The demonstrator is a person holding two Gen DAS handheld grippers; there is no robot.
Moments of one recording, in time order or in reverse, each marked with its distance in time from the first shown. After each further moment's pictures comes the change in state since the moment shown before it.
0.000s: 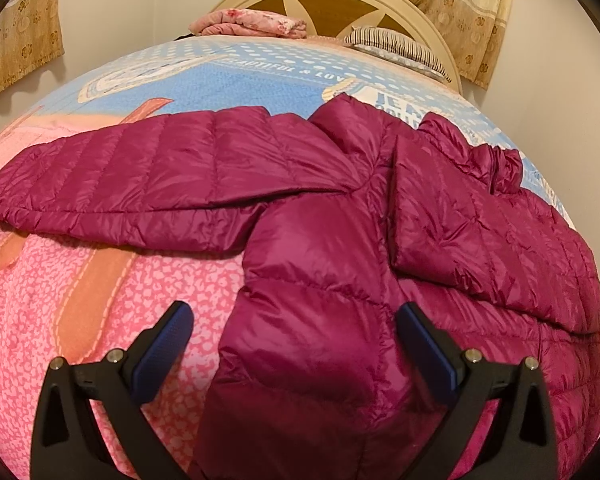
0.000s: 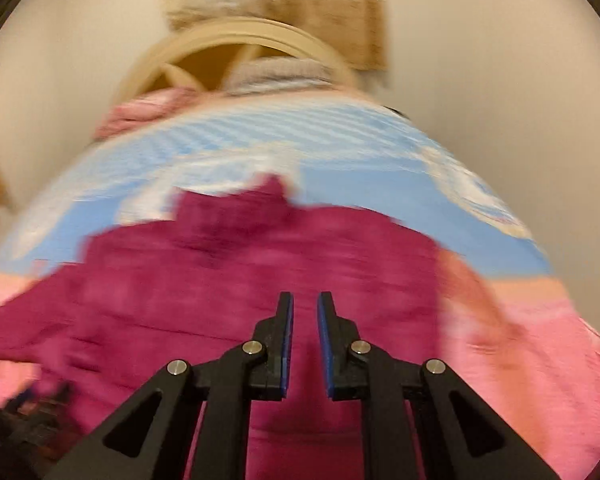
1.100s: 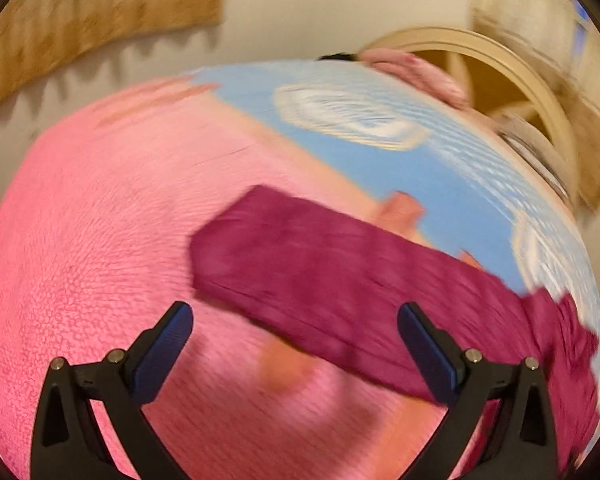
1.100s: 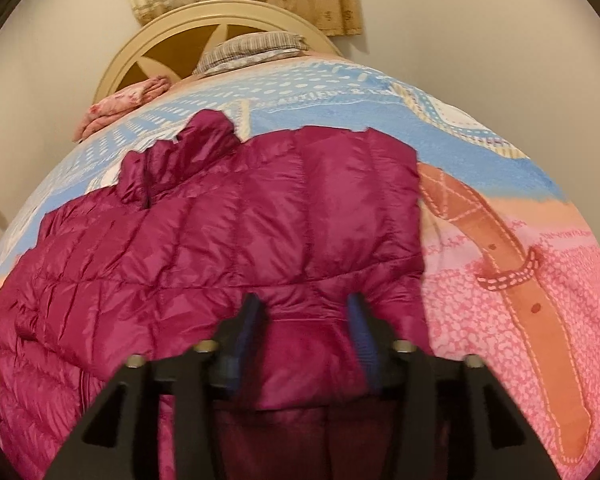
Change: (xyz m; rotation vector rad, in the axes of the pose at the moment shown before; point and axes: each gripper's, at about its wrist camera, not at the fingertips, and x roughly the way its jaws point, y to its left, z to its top) left arm -0.053 0.213 0.066 -0.451 -0.067 0.308; right arm 0.047 -0.031 -0.045 0.066 0.054 0.044
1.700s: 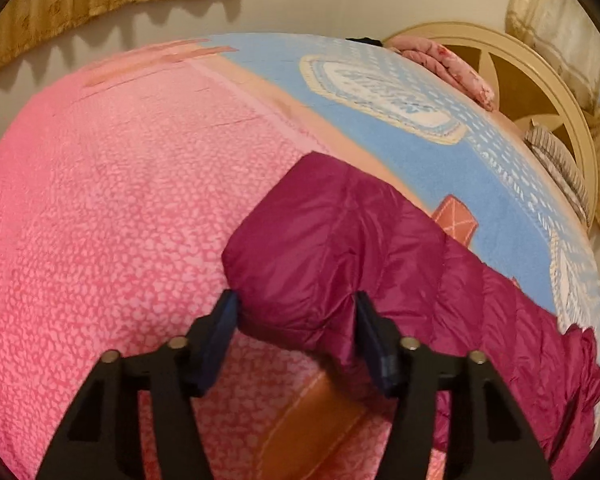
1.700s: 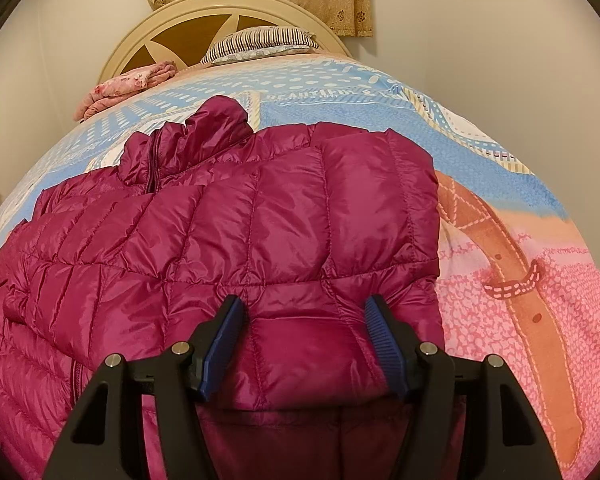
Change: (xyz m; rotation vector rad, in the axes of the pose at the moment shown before) left arm 0.069 -0.007 0.011 -0.040 0.048 0.017; right arm 0.005 0.010 0.000 -0.055 0.011 -0.030
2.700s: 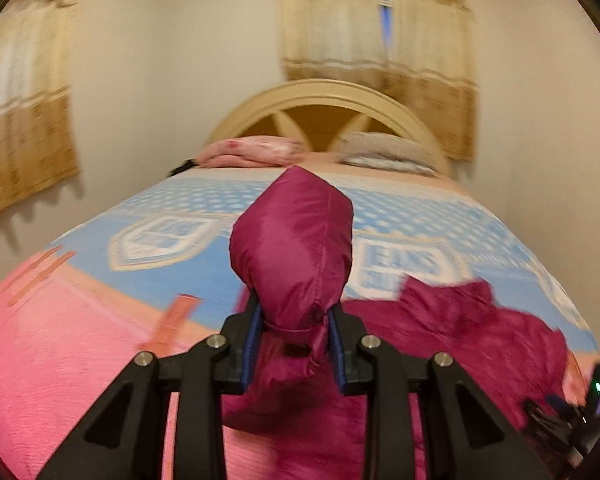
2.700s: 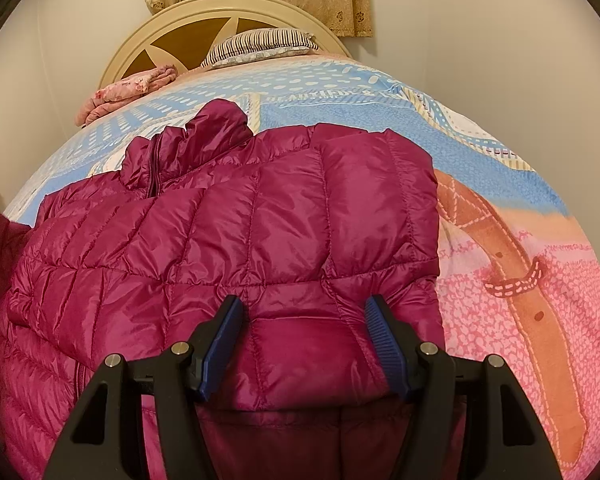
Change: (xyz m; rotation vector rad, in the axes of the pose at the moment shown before) left arm -0.197 -0.201 -0.094 0.579 -0.396 -0.359; right arm -0.001 -0.002 0.000 0.011 -0.005 0.013
